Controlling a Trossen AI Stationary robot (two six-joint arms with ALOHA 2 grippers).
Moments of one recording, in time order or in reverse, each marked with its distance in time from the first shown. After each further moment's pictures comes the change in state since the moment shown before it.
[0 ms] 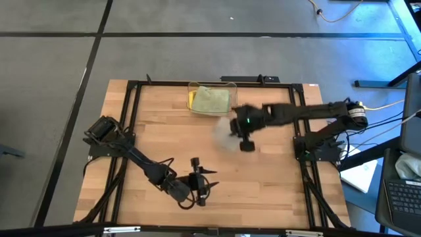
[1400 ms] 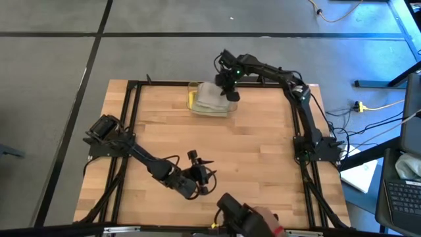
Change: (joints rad) left arm 0.058 0.003 0.000 -0.202 -0.072 -0.161; right arm -0.662 0.772 0.781 -0.384 -0.359 -0.681
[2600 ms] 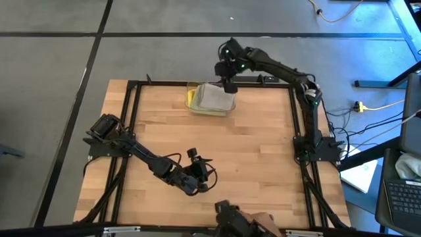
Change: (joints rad) left arm 0.030 0.000 -0.030 -0.025 0.053 -0.069; right arm 0.053 -0.167 0.020 0.129 0.155 0.035
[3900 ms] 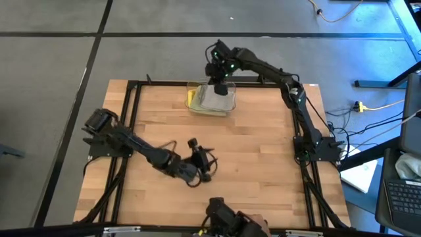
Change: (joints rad) left arm 0.072 -0.083 -0.001 0.055 -0.020 0.131; right arm 0.022 0.213 0.265 -0.121 -0.127 0.168
